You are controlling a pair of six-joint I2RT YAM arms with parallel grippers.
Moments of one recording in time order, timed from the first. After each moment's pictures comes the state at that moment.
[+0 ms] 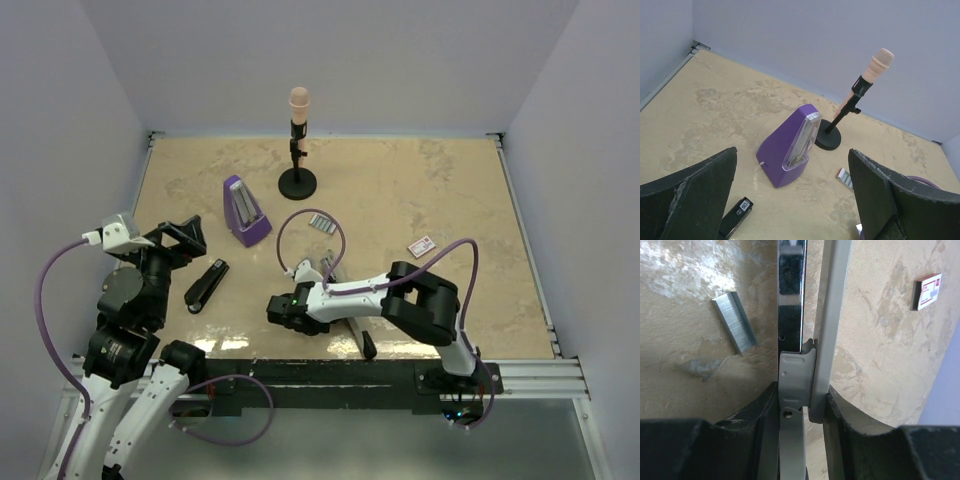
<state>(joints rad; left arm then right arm) -0.35 0.36 0.76 -0.38 -0.45 -0.42 1.29 2.05 1.32 -1.04 0.88 0.79</state>
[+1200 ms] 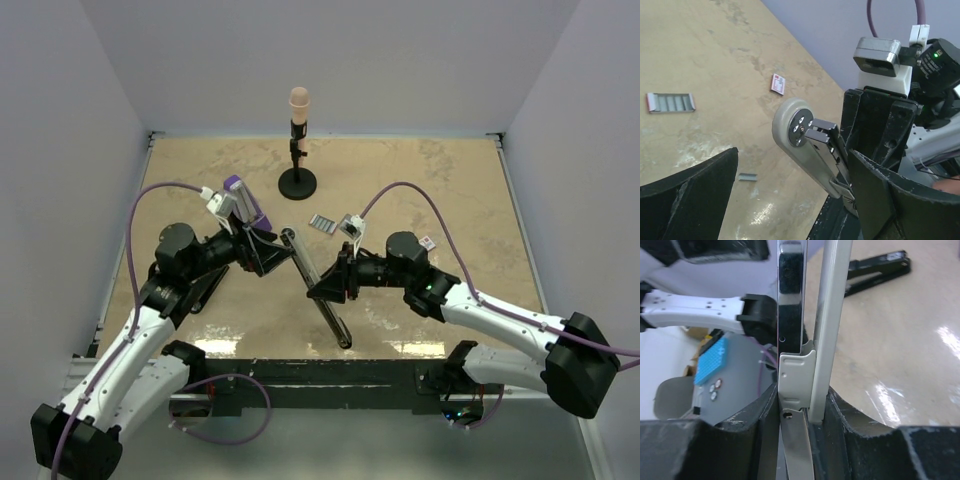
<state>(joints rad) -0.35 0.76 0.61 0.06 0.62 -0.53 0.83 1.11 0.62 0.29 -0.58 0.61</state>
